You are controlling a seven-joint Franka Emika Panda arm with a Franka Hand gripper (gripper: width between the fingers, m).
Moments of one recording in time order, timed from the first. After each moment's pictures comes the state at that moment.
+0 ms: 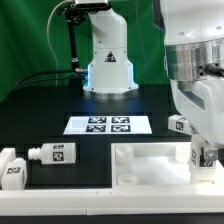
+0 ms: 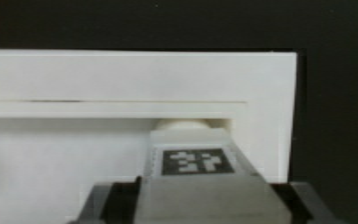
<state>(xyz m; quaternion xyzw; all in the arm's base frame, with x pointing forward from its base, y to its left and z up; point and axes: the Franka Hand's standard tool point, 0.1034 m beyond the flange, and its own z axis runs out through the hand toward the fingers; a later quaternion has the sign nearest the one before) 0.640 0.114 0.070 -0.72 0.69 0.01 0.08</state>
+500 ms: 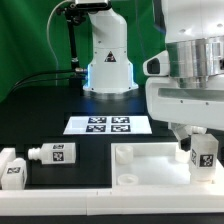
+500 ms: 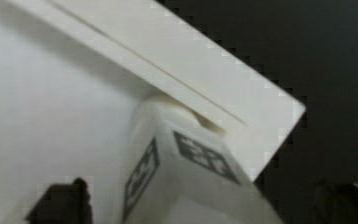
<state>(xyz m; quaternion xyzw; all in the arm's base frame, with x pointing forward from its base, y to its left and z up) 0.644 0.113 0.071 -0.90 0.42 -0.04 0.08</state>
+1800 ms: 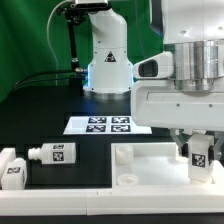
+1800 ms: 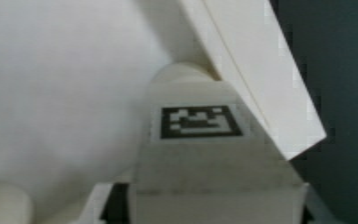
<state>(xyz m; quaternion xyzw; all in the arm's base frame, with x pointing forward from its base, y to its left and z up) 0.646 0.102 0.068 -0.92 0.38 -0.05 0.05</state>
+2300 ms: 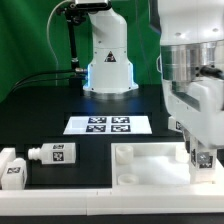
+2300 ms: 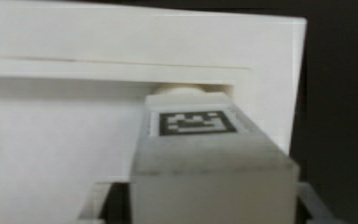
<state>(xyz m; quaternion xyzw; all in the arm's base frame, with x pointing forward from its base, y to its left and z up) 0.640 0.100 0.067 -0.69 0.72 0.00 0.07</state>
